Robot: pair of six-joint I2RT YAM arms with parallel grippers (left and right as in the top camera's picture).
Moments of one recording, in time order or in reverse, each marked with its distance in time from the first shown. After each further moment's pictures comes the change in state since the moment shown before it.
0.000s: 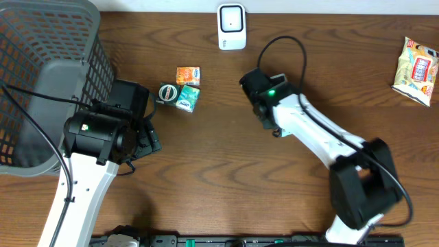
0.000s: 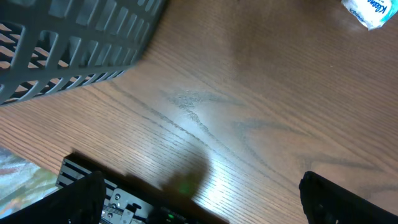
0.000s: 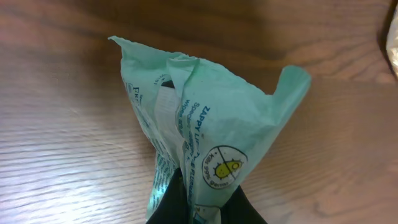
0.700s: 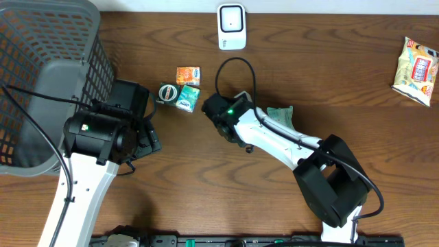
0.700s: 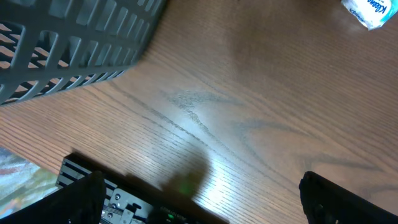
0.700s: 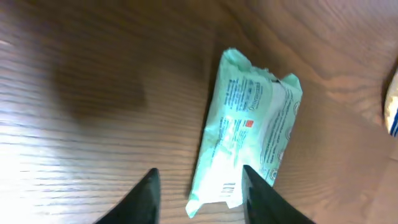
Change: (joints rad) left arm 0.000 0.000 0.000 0.000 0.000 0.000; right arm 0.223 0.108 0.059 -0.048 0.033 0.019
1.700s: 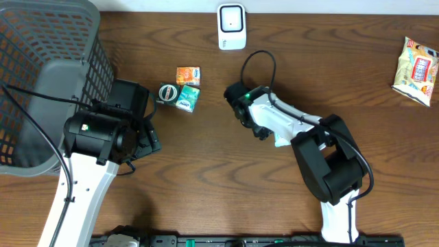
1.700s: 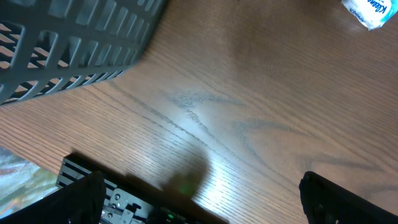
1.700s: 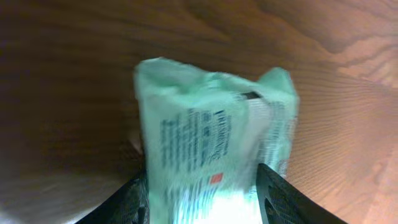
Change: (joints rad) left arm 0.000 0.000 0.000 0.000 0.000 0.000; right arm -0.179 0.124 0.003 0.031 0.014 0.014
